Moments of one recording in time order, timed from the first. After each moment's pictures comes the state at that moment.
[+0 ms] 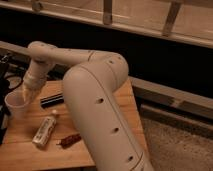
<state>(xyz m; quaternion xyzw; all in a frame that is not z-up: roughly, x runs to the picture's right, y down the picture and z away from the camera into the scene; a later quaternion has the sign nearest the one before) -0.366 0.041 0.710 -0.56 0.05 0.48 0.67</state>
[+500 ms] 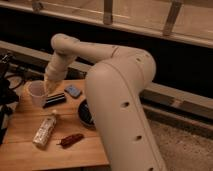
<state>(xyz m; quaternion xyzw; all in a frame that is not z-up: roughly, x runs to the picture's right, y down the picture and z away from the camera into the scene) -0.271 0.006 0.729 -0.52 0.04 0.56 0.65</state>
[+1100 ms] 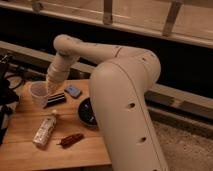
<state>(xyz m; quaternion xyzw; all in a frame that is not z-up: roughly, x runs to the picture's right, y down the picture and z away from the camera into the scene) -0.276 0.010 0.725 -0.52 0.05 0.55 0.65</state>
